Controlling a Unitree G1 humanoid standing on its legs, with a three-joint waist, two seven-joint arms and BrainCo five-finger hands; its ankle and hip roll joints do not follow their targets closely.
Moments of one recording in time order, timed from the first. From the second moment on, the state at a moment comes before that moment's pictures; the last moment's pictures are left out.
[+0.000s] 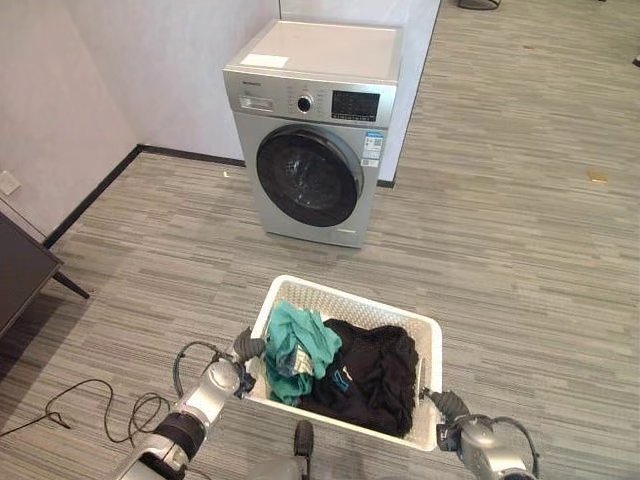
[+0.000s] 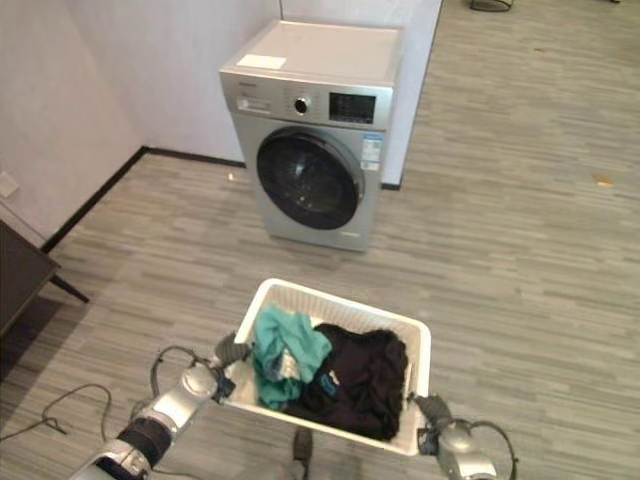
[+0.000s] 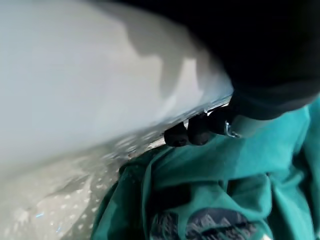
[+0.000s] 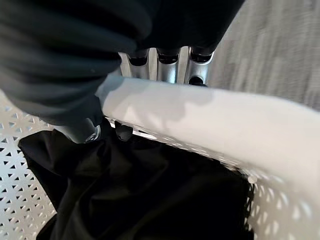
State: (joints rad) left arm -0.24 0.38 -0.46 0.65 0.02 0.14 0.10; right arm -0.01 -0.31 0.21 0.77 0.34 0.08 -0.04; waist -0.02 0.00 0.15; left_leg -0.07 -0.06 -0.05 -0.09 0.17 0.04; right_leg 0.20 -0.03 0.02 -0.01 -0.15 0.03
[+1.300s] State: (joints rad) left arm -0.22 0.35 -0.29 0.53 0.05 0.09 0.15; right arm 0.05 -0.36 0.16 0.41 0.21 0.08 -0.11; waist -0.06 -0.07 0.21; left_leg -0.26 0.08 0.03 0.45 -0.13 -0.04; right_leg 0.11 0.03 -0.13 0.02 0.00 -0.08
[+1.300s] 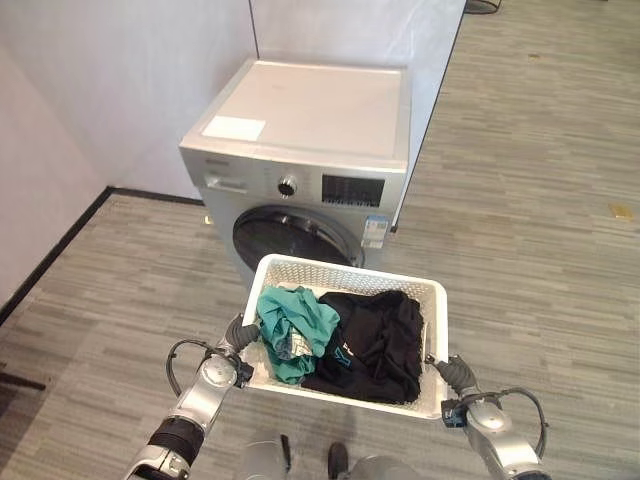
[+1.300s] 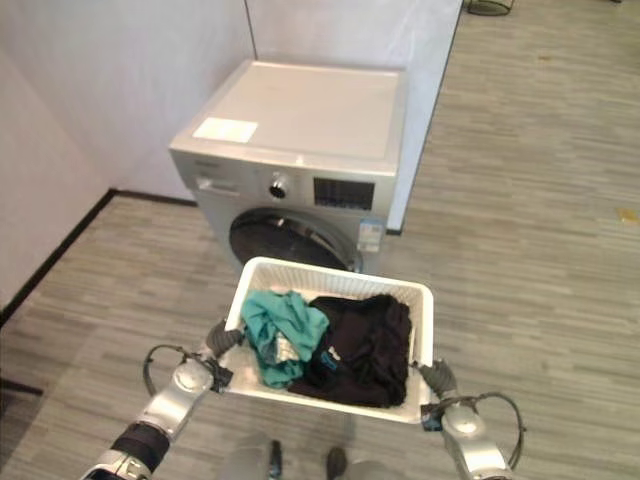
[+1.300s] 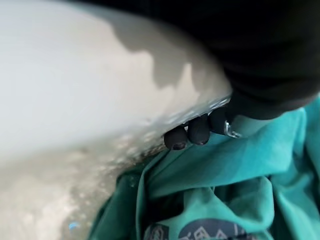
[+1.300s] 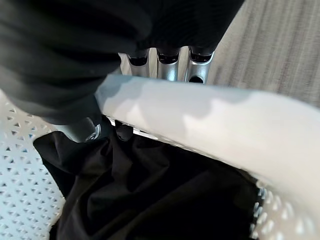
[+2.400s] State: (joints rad) left arm 0.52 0.38 0.02 -0.31 0.29 -0.08 0.31; right arm 0.50 -0.49 0.07 -0.31 -0.22 -0.07 -0.03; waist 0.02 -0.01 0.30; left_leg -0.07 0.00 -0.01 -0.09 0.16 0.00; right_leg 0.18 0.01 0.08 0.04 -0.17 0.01
